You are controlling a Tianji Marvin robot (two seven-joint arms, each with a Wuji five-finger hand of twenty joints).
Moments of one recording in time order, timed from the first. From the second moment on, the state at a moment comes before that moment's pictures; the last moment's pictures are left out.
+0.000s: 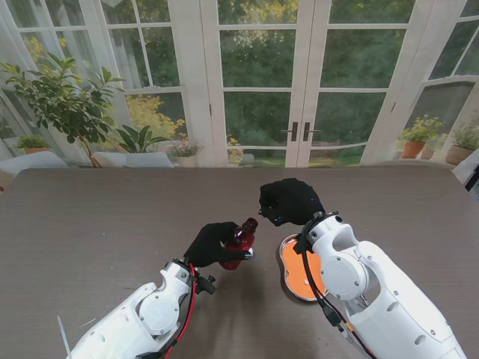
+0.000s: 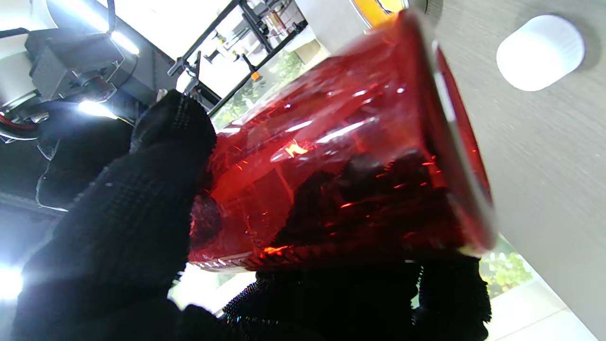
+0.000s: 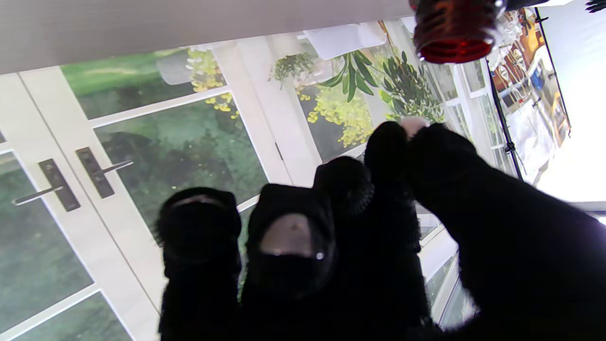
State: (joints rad) left arm 1.34 -1.26 -0.89 -1.15 0.30 -0.58 0.37; right arm -1.38 -1.12 1.09 -1.65 -0.70 -0.10 -0.12; left_hand 0.76 -0.76 0.59 -0.24 0.87 0.42 0.56 0.46 1.23 0.36 0.25 0.63 0.96 0.41 0.58 0.47 0.46 0.46 1.18 0.55; right_hand 0.44 -0.83 1.37 -0.40 0.97 -0.15 1.13 0.33 1.21 -0.09 0.98 0.98 1.30 -0.10 1.39 0.84 0.91 0.14 1.52 0.81
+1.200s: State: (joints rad) left arm 1.33 -1.26 -0.89 -1.15 0.31 -0.59 0.39; right arm -1.39 -1.11 1.06 -1.65 -0.69 -0.15 -0.08; left_hand 0.76 -0.76 0.59 -0.24 0.87 0.42 0.56 0.46 1.23 0.36 0.25 0.63 0.96 0.41 0.58 0.47 0.46 0.46 1.18 0.56; right_hand 0.44 -0.82 1.37 -0.40 0.97 -0.14 1.13 0.33 1.21 -0.09 0.98 0.98 1.30 -0.10 1.39 0.84 0.91 0.14 1.52 0.82
